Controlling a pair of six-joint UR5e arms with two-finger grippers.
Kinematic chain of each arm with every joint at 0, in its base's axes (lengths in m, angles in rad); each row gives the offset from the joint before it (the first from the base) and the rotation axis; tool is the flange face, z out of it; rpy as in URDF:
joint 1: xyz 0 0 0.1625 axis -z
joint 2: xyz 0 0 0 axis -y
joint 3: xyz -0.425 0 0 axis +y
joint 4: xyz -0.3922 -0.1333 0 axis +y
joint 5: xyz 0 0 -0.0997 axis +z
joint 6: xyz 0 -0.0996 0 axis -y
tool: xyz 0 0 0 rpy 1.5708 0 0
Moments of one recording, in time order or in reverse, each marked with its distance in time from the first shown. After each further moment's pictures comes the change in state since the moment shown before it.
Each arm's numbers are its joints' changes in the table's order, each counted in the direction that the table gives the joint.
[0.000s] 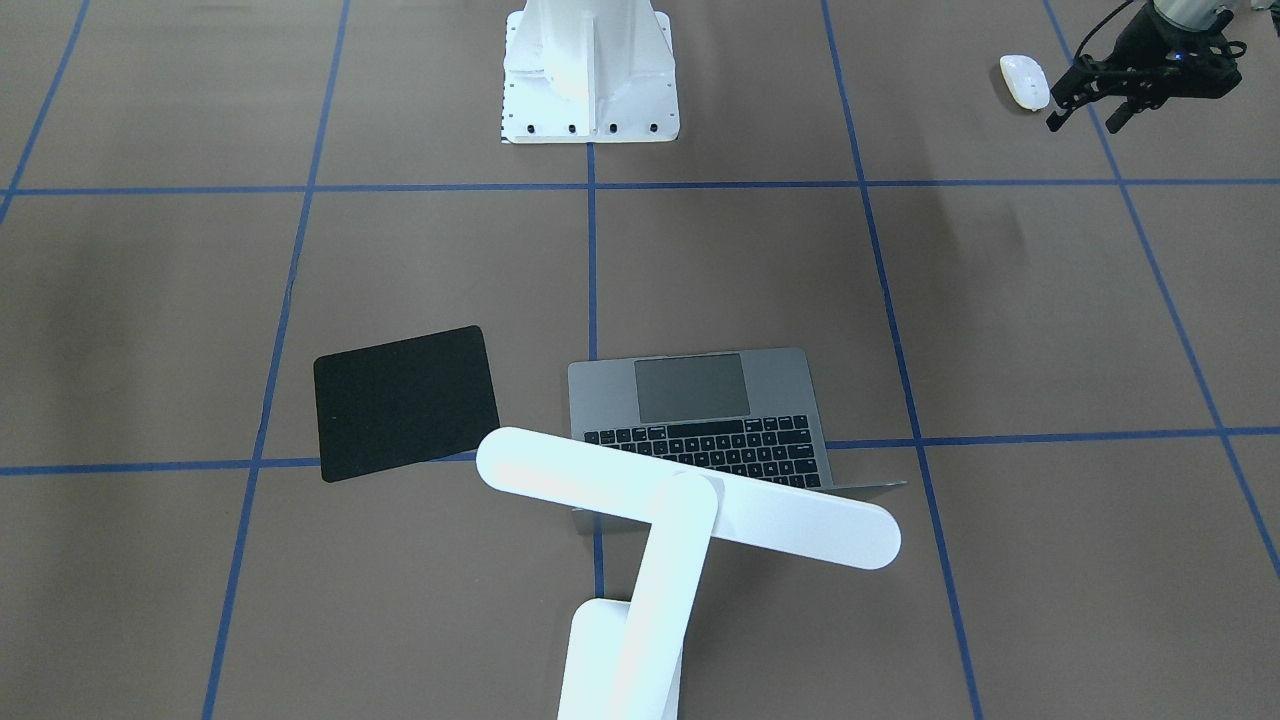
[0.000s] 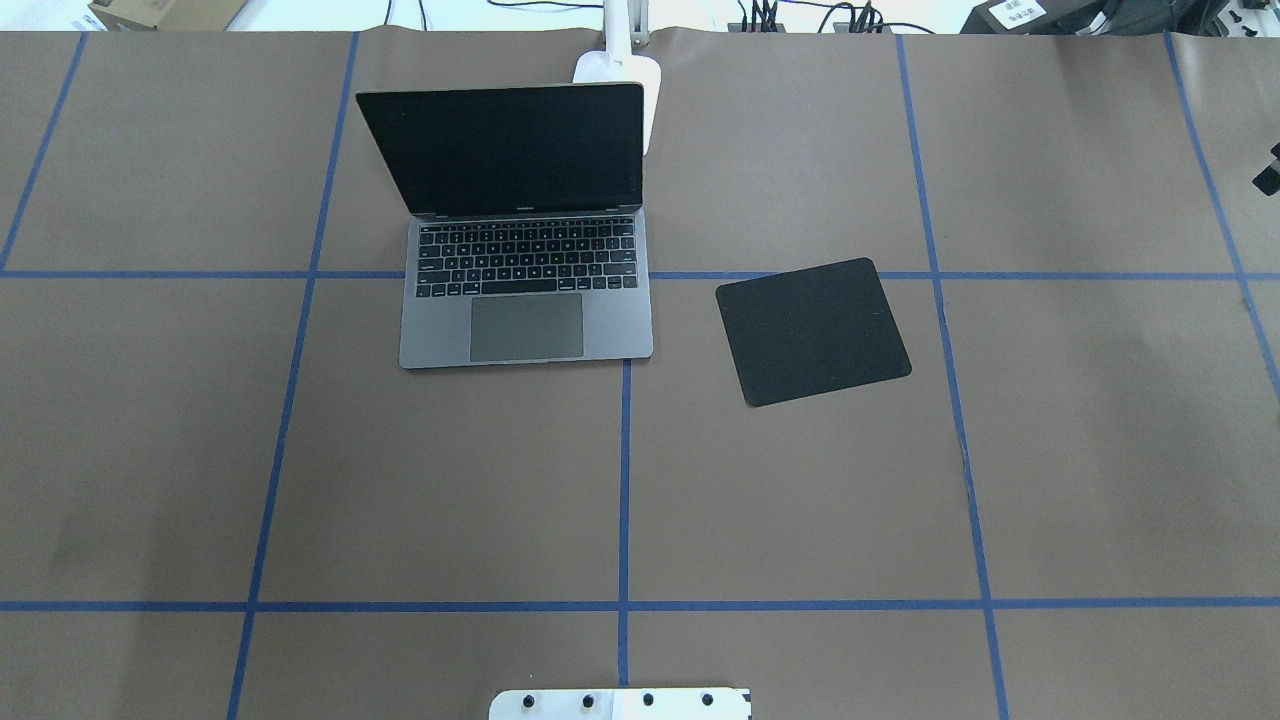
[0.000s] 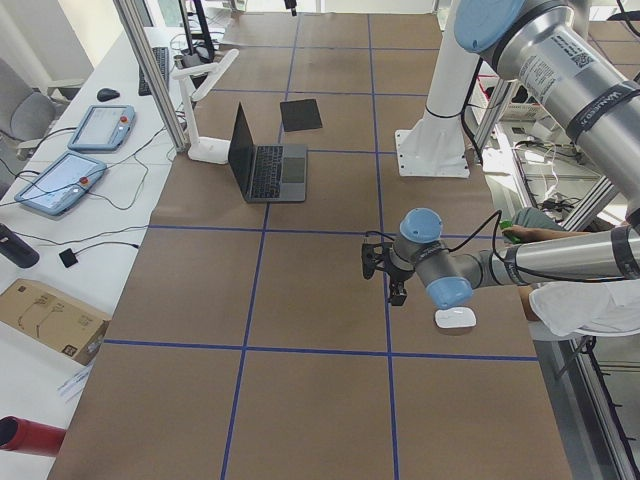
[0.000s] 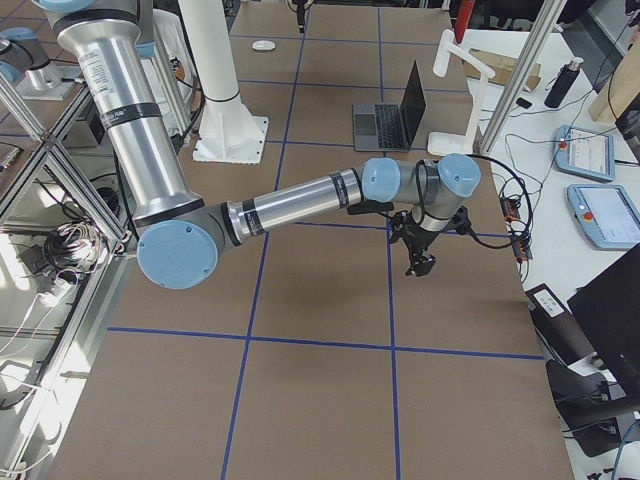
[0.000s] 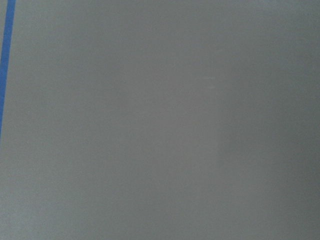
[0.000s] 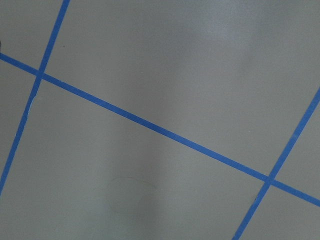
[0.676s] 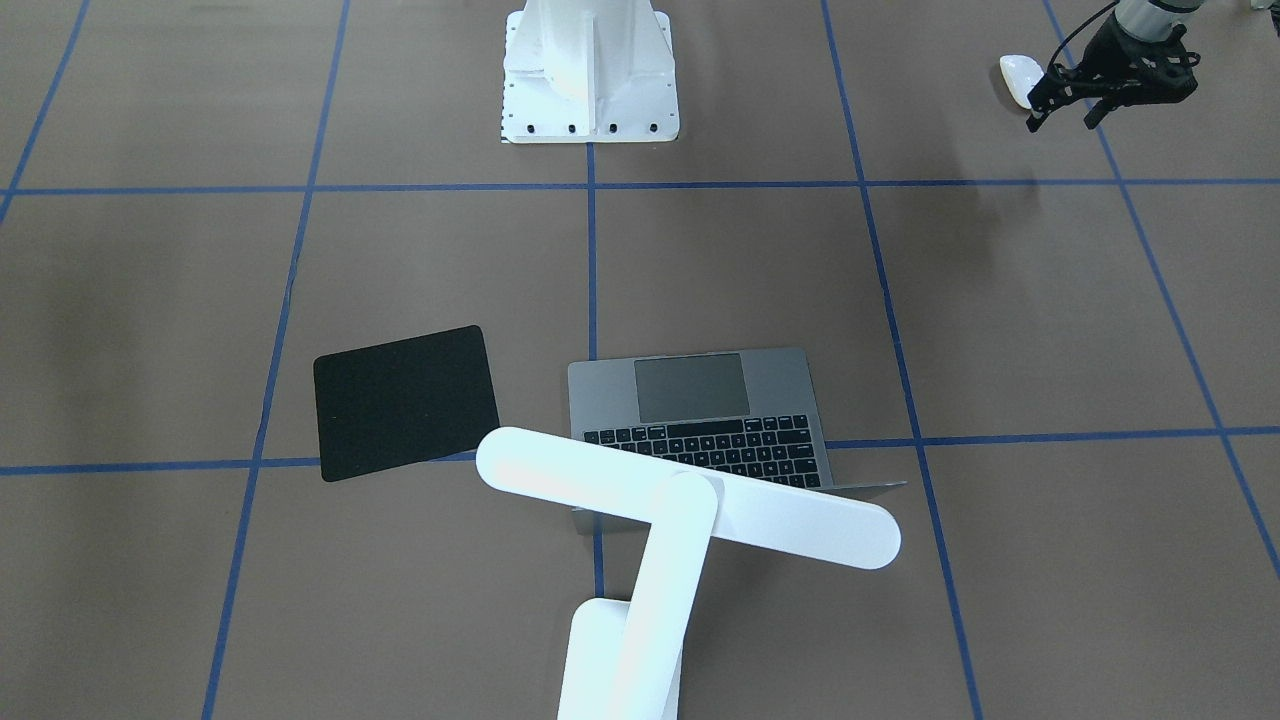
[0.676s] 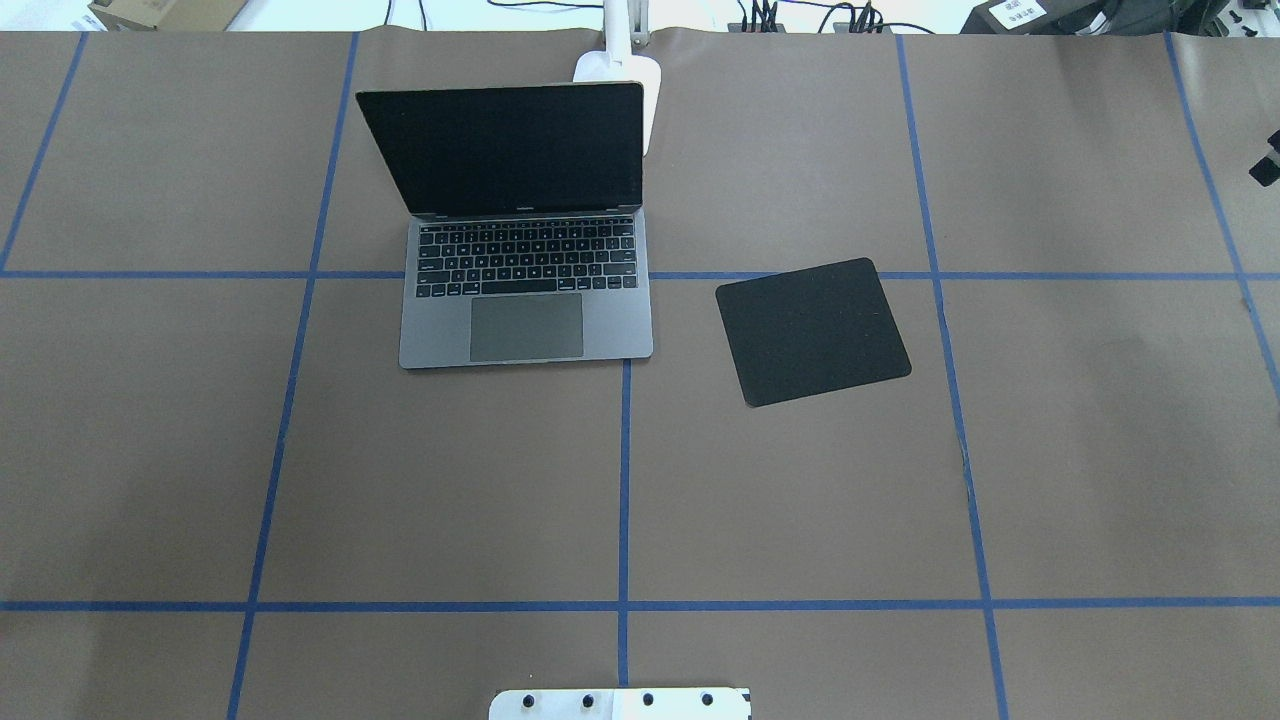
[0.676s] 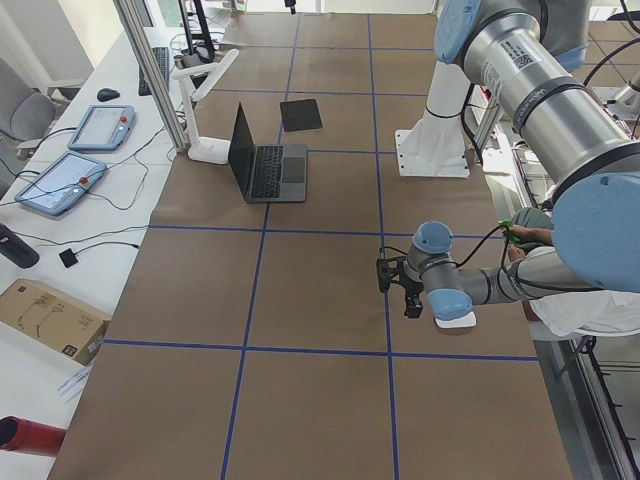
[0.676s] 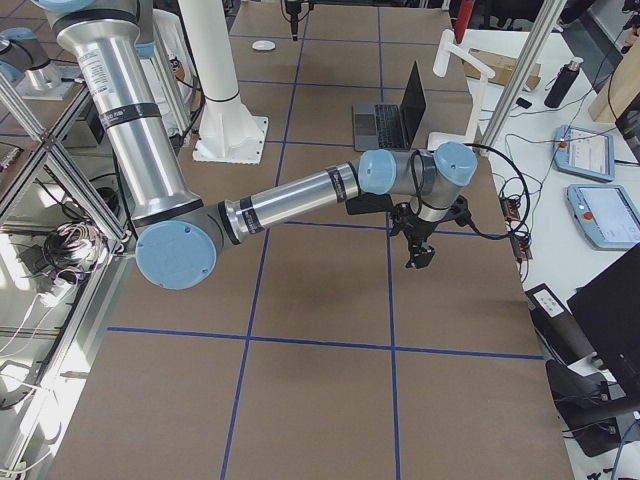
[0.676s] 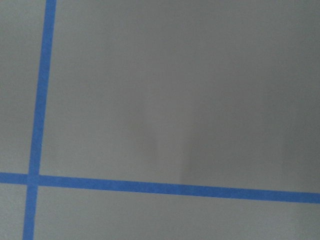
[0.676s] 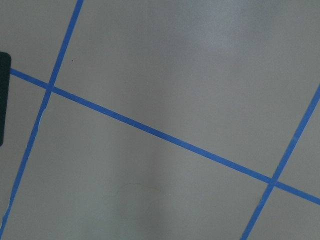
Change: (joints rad) left arm -0.342 0.047 -0.051 0.099 -0.218 -0.265; right arm 0.000 -0.001 -0.036 0.000 0.000 0.043
